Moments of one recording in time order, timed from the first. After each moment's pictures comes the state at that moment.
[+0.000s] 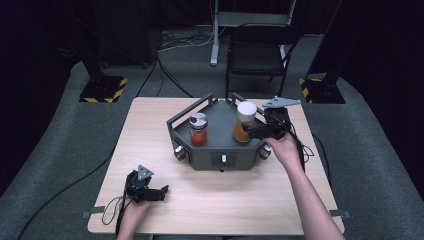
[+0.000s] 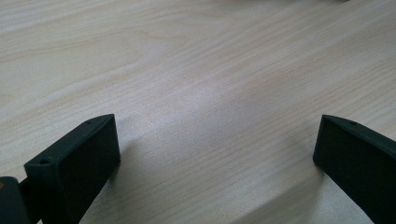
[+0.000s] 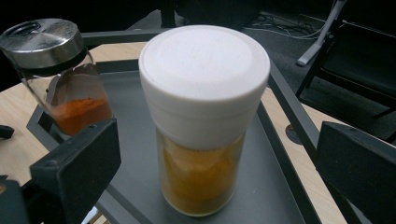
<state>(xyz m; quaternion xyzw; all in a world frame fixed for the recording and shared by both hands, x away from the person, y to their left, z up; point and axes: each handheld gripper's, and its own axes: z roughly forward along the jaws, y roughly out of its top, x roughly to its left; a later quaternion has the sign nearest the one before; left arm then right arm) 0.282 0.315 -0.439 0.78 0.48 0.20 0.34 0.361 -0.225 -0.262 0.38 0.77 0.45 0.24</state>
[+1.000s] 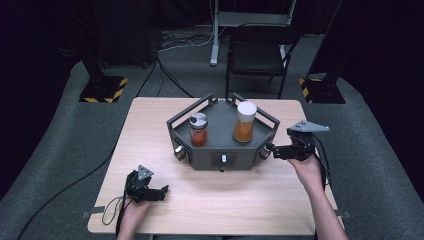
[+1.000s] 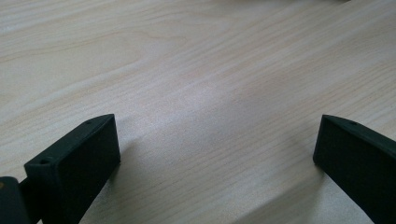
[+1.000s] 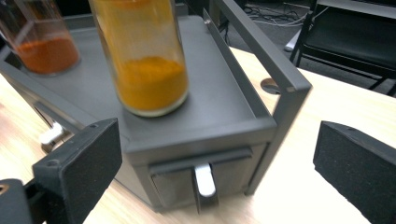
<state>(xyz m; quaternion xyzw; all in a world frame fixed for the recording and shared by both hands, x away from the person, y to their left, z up) 0.282 0.315 -0.439 0.78 0.48 0.20 0.34 0.324 -0.293 -0.314 0.41 0.75 0.45 0.24</state>
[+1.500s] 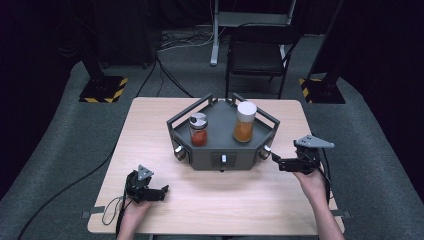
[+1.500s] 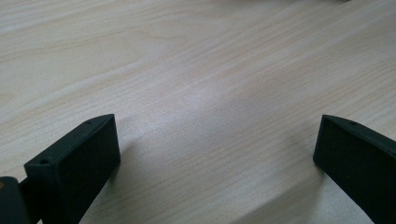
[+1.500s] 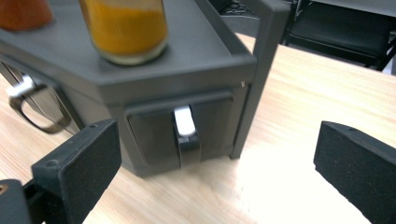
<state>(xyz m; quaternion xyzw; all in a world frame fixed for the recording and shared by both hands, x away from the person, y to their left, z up) 0.282 0.314 -0.439 0.78 0.48 0.20 0.34 0.299 -0.308 -0.352 0.43 0.75 0.44 0.26</state>
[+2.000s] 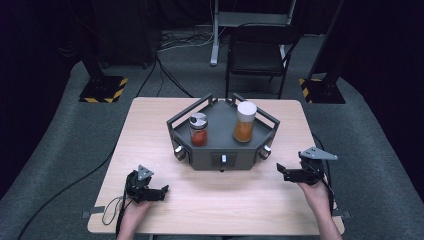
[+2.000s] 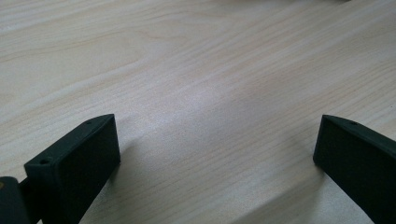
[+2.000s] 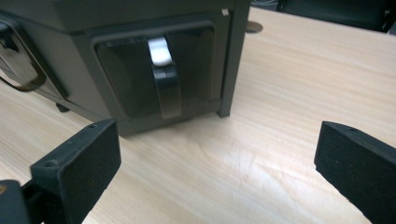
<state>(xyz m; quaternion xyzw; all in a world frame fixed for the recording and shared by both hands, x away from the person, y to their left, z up) 0.282 0.314 -0.439 0.78 0.48 0.20 0.34 0.286 -0.325 -0.384 0.45 0.74 0.43 0.25</state>
